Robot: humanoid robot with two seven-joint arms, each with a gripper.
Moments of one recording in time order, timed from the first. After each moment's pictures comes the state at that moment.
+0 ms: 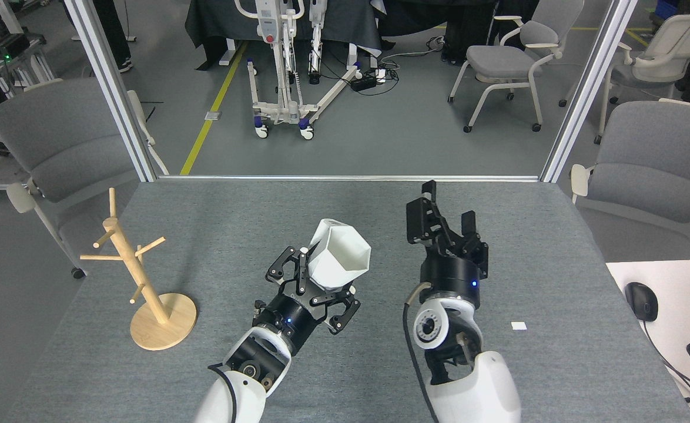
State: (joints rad) left arm -0.33 -0.04 -0.31 -1.38 -1.87 -0.22 0.04; right arm -0.33 0.19 0.13 -1.57 0.97 0.32 -0.15
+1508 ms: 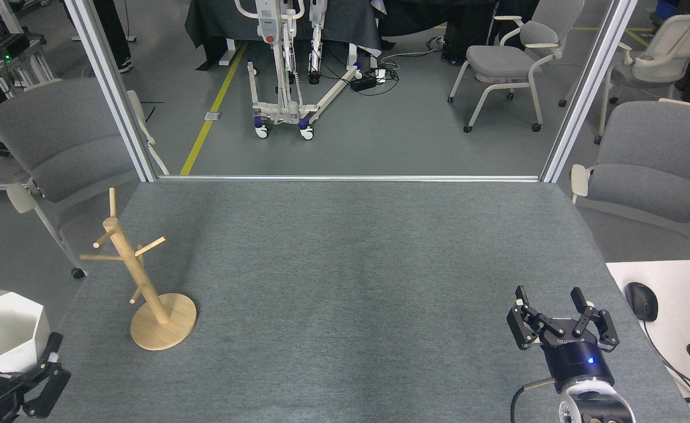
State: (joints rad) left arm 0.06 0.27 0.64 -1.44 -1.56 -0.78 0.52; right arm -0.11 -0.01 -0.29 -1.45 1.52 -0.26 0.00
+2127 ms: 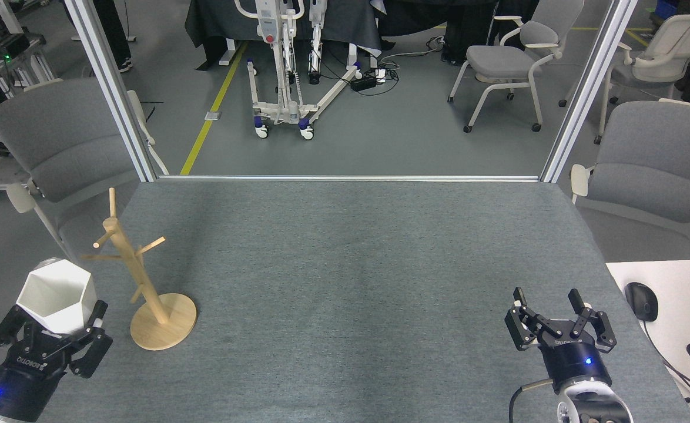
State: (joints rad) left arm -0.11 0.29 0.48 -1.29 -1.56 -0.79 0.51; right arm -0.11 0.00 -0.29 -1.44 1.52 -0.26 0.00
